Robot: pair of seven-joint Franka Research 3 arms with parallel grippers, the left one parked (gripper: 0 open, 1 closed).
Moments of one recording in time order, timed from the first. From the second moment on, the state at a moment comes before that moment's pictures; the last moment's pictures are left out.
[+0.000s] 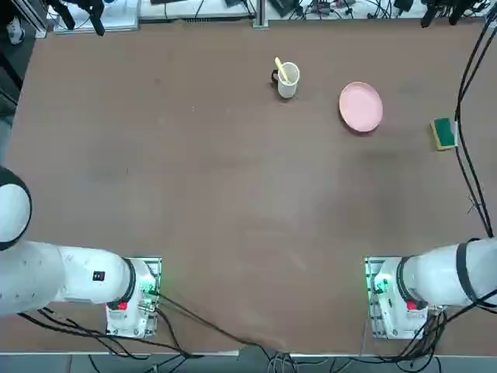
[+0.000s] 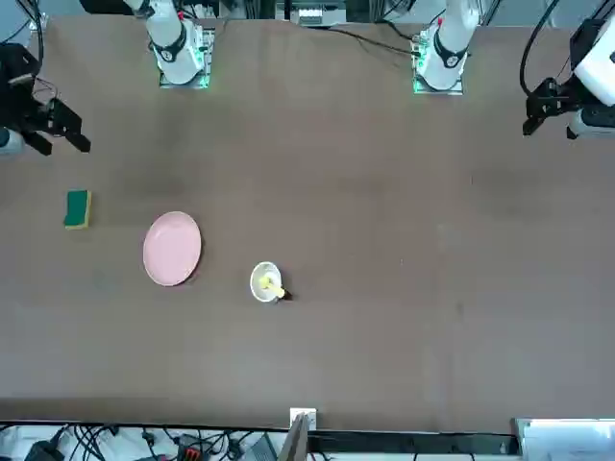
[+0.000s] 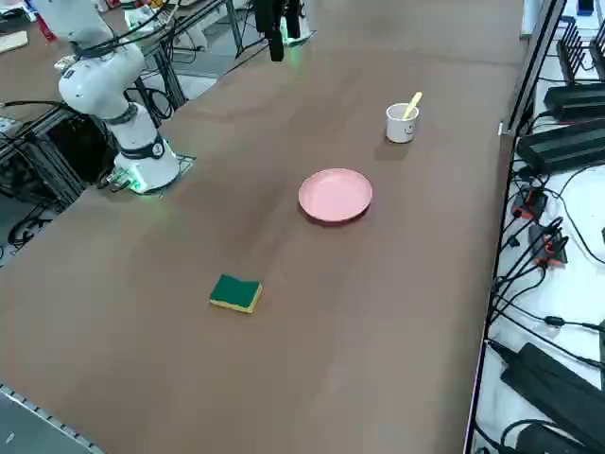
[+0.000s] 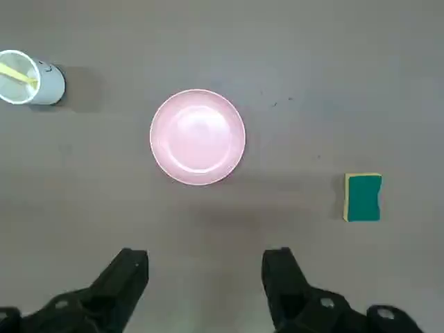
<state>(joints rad) 0.14 -0.05 -0.13 -1.64 0.01 1.58 -0.05</state>
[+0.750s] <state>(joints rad) 0.13 -0.04 -0.13 -1.65 -0.03 1.57 -0.04</state>
